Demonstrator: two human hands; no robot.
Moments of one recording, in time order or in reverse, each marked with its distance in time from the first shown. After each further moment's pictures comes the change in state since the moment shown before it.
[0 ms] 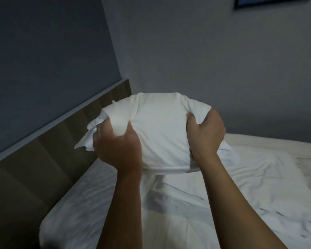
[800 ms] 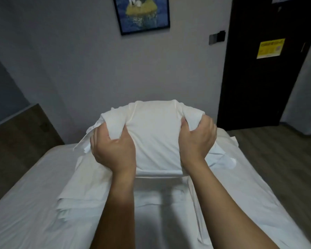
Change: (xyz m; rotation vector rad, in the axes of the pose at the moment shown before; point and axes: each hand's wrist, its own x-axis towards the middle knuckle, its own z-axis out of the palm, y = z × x) left_hand -0.379 0.336 0.025 -0.352 -0.219 0.018; right_hand 0.155 0.220 -0.447 -0.182 0.367 0.101
